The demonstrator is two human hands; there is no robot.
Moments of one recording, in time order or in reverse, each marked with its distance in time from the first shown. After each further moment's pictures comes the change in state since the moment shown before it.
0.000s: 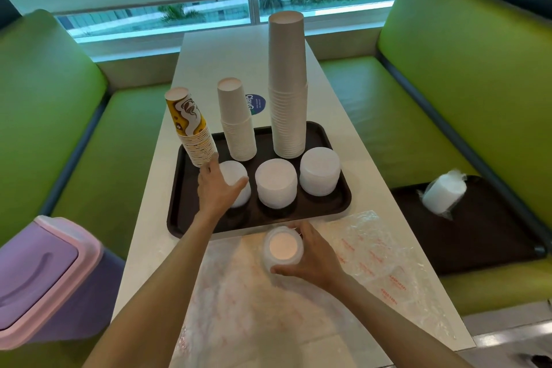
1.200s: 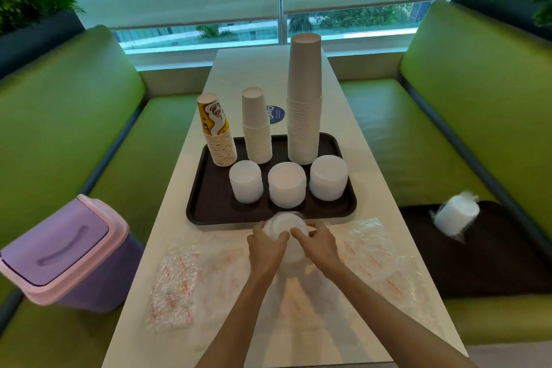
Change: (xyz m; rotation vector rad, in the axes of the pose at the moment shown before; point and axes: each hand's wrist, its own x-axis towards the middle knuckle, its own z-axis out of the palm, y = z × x) left_hand -0.149 0.023 0.044 -0.413 -0.118 -0.376; right_hand -0.003 -0.033 -0.016 0.353 0.102 0.405
